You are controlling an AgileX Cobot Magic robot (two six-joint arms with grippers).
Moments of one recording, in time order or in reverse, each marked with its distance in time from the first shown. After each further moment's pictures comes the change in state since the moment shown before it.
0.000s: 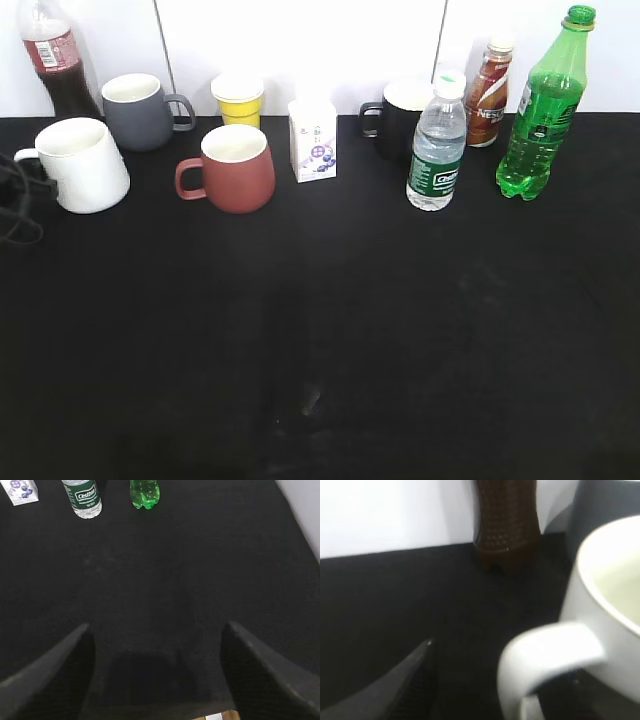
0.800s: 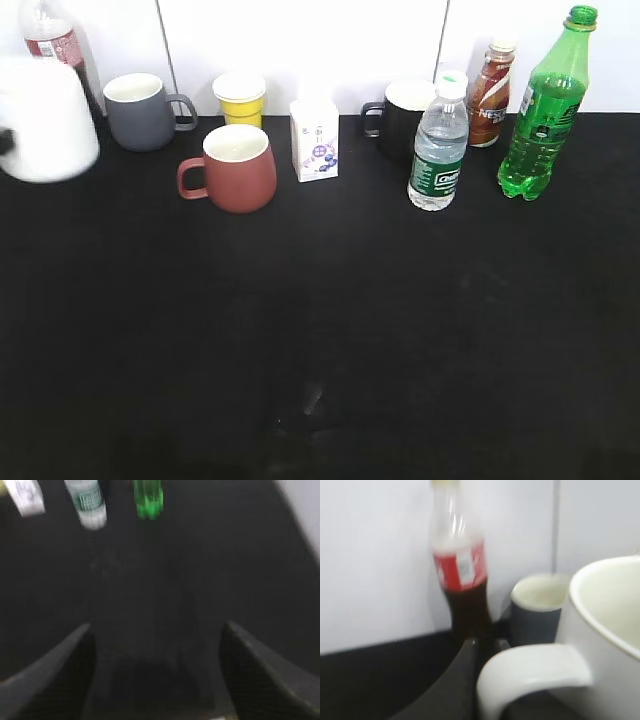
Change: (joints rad) left arm -0.002 -0.479 0.311 0.150 -0.031 -0.086; right arm 0.000 0.007 -0.014 0.010 -0.041 0.000
